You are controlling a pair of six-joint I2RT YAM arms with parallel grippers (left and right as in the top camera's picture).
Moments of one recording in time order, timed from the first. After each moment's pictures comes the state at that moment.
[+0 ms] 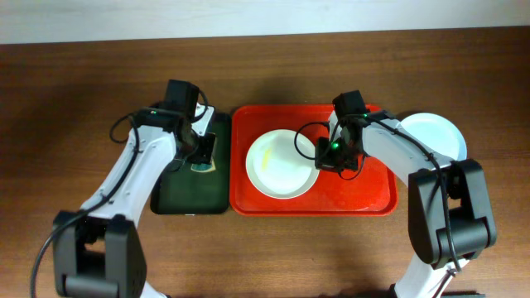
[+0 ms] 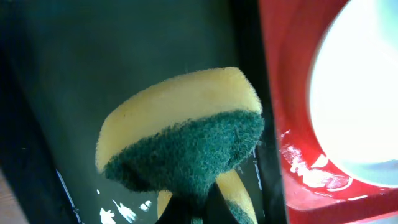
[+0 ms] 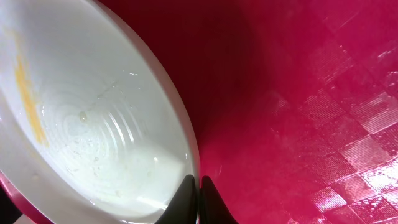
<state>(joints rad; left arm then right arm) -0.20 1.75 1.31 -0.90 0.07 0.04 0.22 1.91 1.21 -0.73 -0.36 0.35</state>
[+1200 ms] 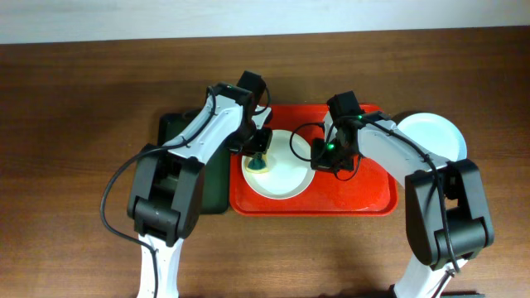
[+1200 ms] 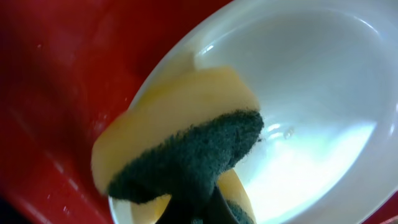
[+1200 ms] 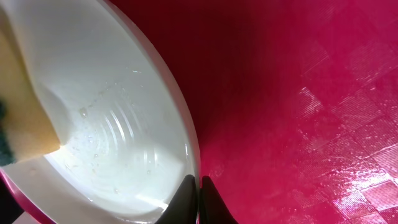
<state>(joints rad) -0.43 2.22 1.73 -1.04 0.24 -0.12 0.25 1.91 1.21 -0.72 -0.36 0.36</state>
